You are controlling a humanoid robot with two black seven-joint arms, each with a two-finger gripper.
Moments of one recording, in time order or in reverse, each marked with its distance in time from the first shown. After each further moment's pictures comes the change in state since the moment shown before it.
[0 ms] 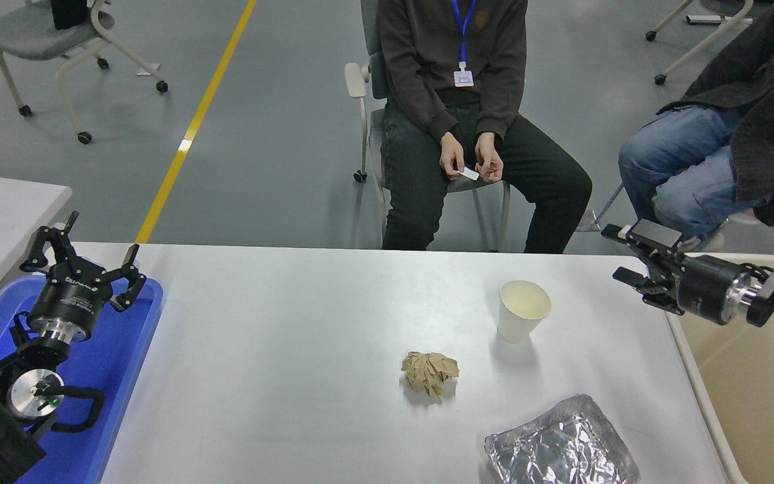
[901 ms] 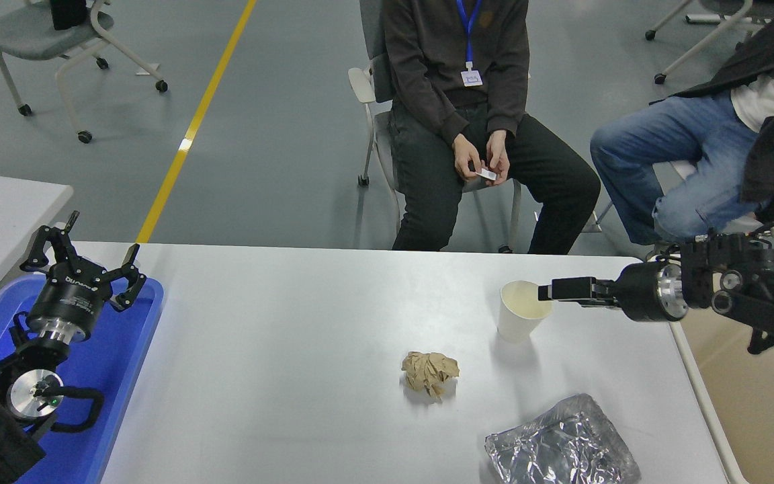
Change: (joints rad) left arm 0.000 0.000 0.000 0.000 0.000 0.000 0.000; right arm 0.345 0.203 -0.412 0.028 -0.261 -0.019 -0.184
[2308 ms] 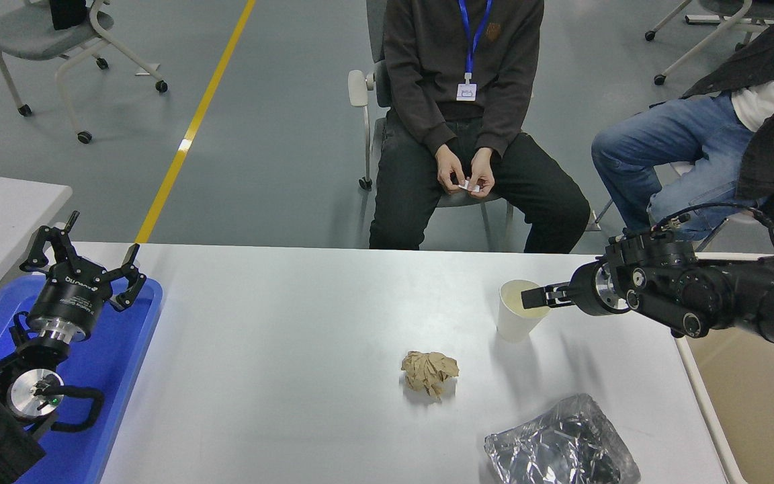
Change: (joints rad) left arm 0.000 0.000 0.000 0.000 0.000 0.000 0.000; right arm -0.063 0.290 -0.122 -0.349 0.002 -0.011 -0.150
